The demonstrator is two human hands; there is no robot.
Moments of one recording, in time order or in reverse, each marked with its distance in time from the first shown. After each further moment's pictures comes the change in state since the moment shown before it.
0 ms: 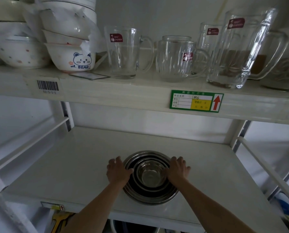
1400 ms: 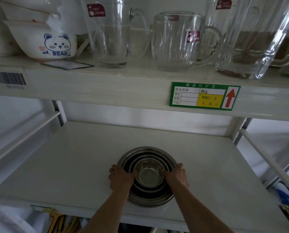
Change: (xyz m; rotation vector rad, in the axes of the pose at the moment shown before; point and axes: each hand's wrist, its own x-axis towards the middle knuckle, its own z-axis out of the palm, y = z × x) left_hand -0.003 0.013 0.041 -0.156 -0.066 -0.244; right_hand 0.015 0.012 0.046 0.449 -0.103 0.426
